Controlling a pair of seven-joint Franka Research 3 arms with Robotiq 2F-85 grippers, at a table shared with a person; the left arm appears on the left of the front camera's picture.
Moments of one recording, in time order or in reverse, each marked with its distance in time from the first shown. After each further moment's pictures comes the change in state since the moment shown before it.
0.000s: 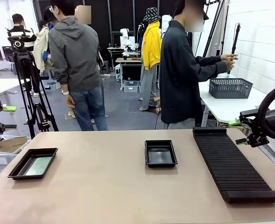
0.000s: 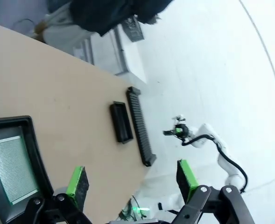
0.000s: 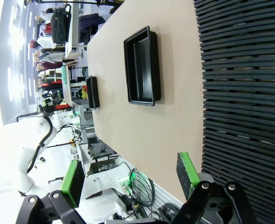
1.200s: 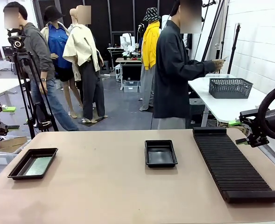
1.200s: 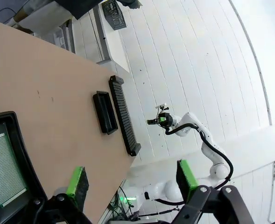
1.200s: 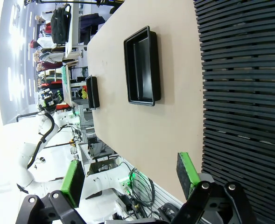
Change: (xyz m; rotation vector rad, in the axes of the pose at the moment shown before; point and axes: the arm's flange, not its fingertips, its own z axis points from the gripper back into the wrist) left arm 0.007 0.013 -0.006 -0.097 0.075 0.020; right arm 0.000 0.000 0.000 0.000 0.000 0.000
